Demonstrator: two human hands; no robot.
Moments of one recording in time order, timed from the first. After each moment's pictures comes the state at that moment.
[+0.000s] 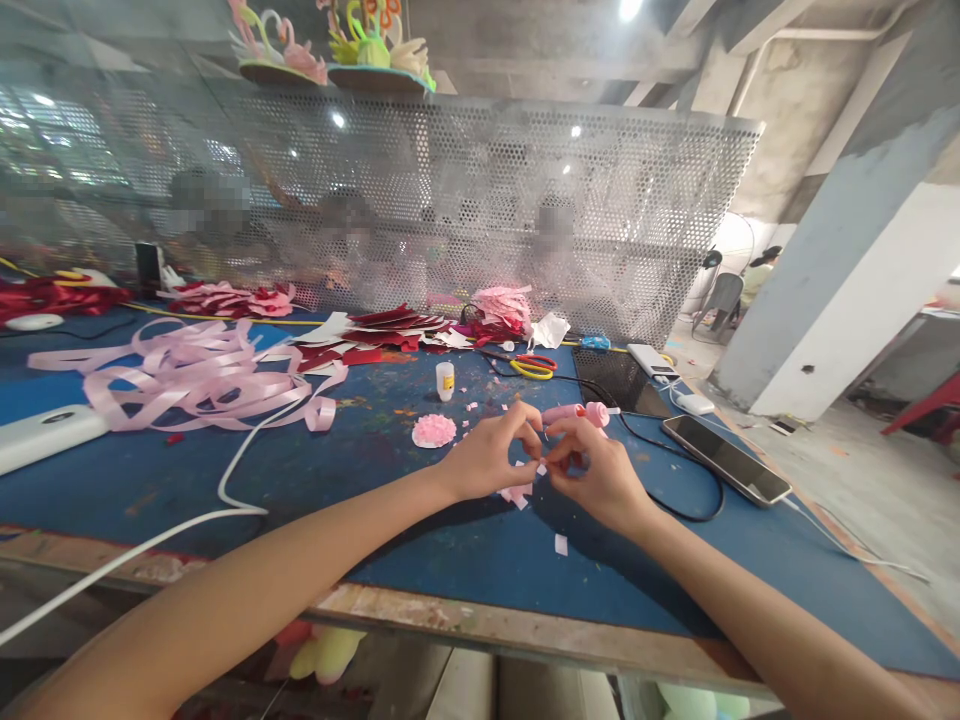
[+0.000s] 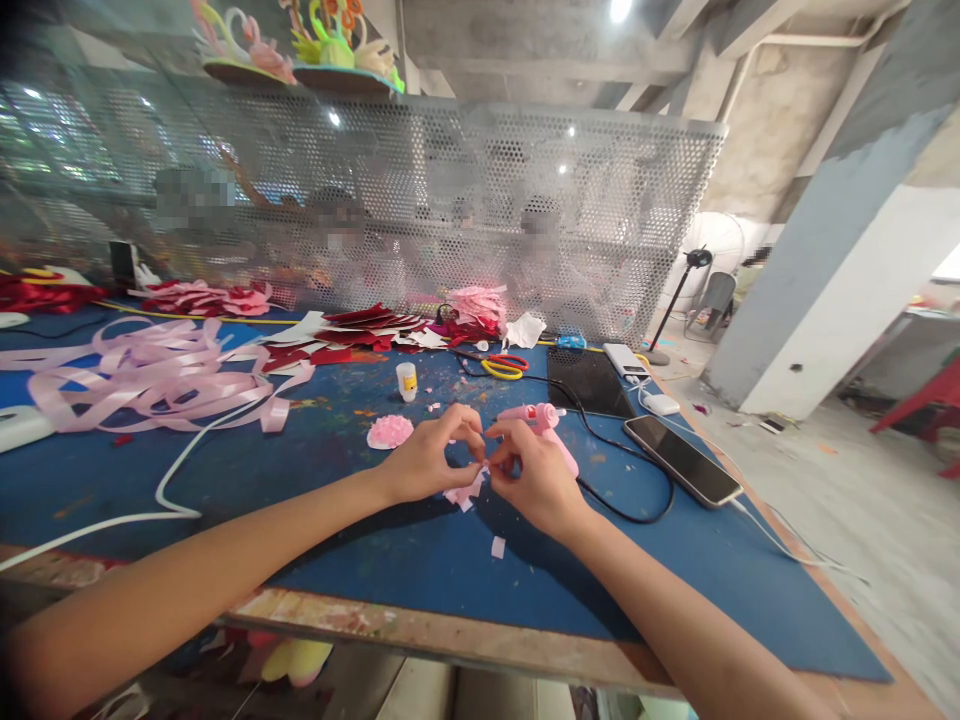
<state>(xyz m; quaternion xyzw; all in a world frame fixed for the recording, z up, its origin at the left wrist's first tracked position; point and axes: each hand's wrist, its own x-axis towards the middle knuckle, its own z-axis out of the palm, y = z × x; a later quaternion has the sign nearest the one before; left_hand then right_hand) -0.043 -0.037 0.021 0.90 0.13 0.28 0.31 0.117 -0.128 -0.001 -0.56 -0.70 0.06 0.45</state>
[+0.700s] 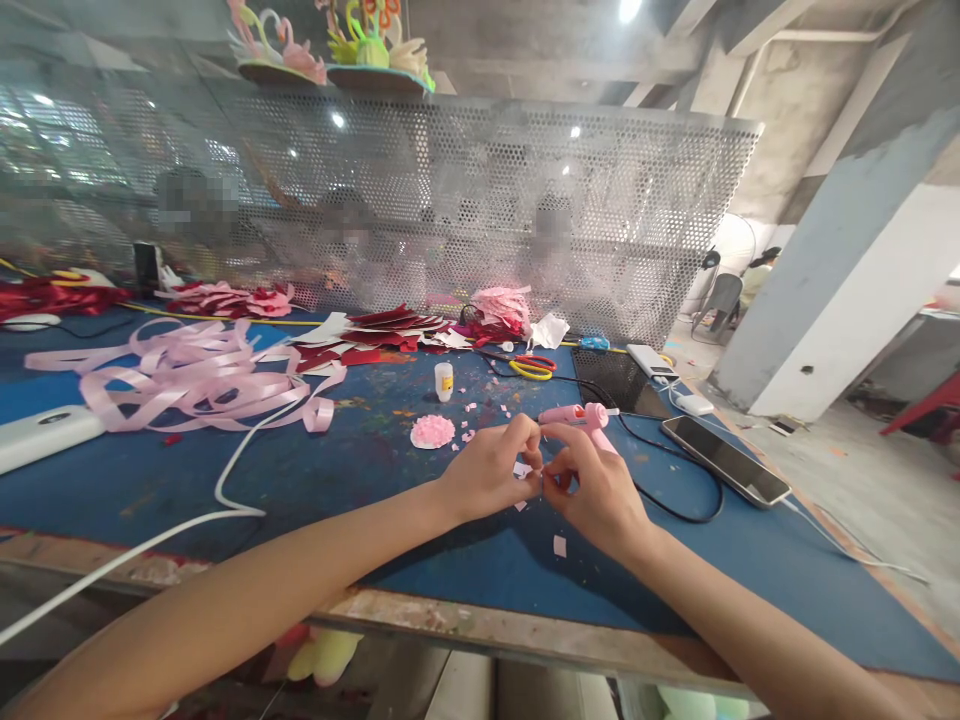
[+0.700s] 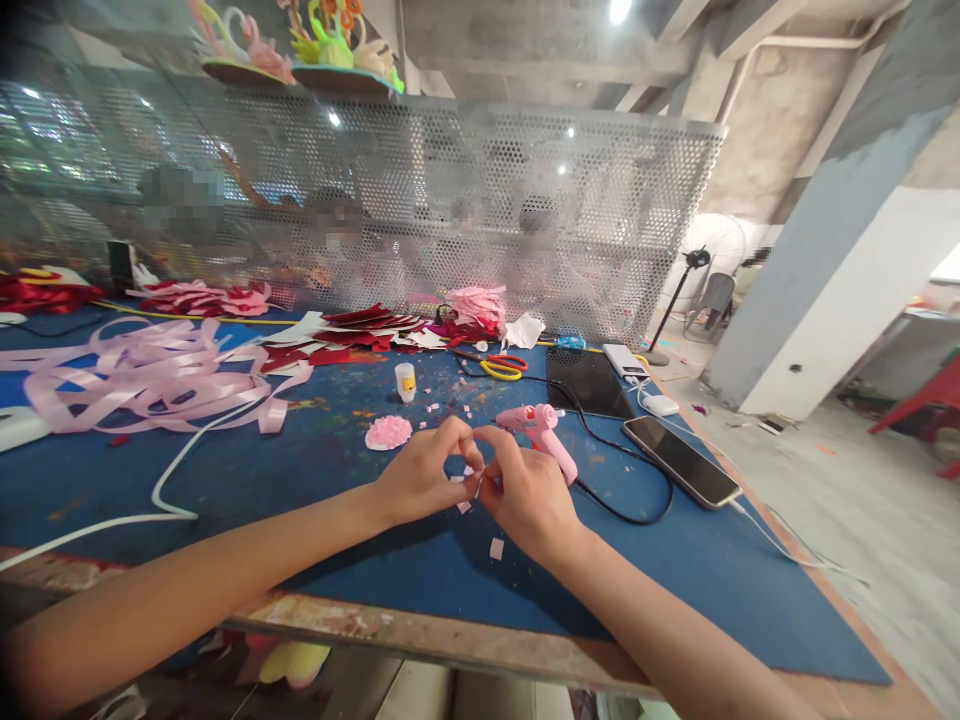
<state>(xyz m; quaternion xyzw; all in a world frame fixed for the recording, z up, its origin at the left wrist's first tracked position) -0.047 -0.051 0.017 0.91 0.14 0.30 0.25 0.100 -0.139 0.003 -0.57 -0.72 -0.07 0.40</state>
